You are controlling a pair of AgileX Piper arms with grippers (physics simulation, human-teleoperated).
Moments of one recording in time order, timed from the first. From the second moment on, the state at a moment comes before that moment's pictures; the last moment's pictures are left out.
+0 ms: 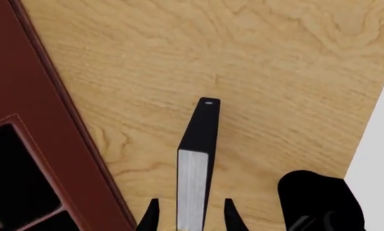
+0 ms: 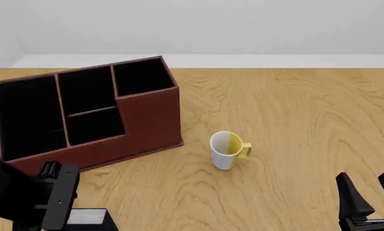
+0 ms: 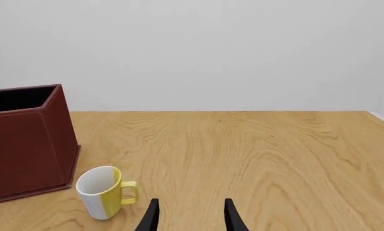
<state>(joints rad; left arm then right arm) -0.40 0.97 -0.74 1.22 1.14 0.03 0.05 0.00 -0.05 0.01</state>
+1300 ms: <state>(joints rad) -0.50 1.08 -0.66 1.06 0.99 0.01 0.00 0.00 0.01 0.01</state>
